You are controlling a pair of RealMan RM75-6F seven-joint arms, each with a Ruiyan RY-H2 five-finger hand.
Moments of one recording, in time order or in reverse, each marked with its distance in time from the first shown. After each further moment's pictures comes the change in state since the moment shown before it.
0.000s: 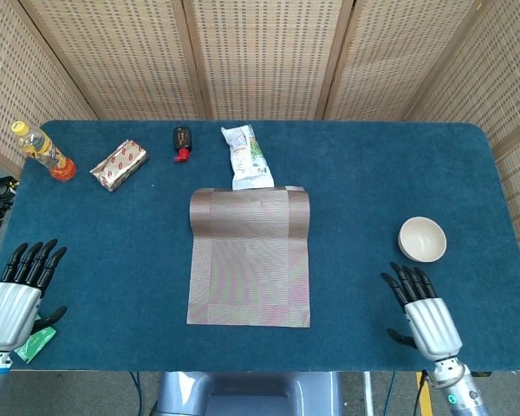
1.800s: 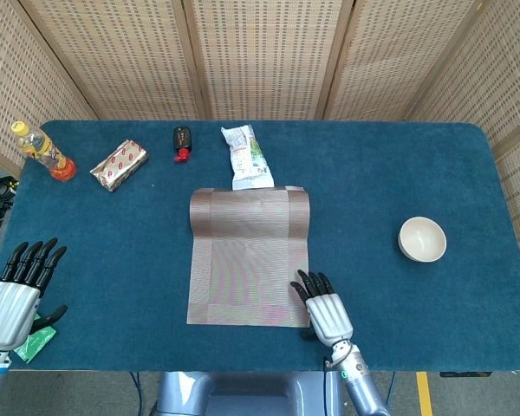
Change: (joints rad) left arm 0.043 -0.002 -0.068 0.024 0.051 -0.043 -0.043; right arm 0.165 -0.502 0.070 0.097 0.316 -0.228 -0.352
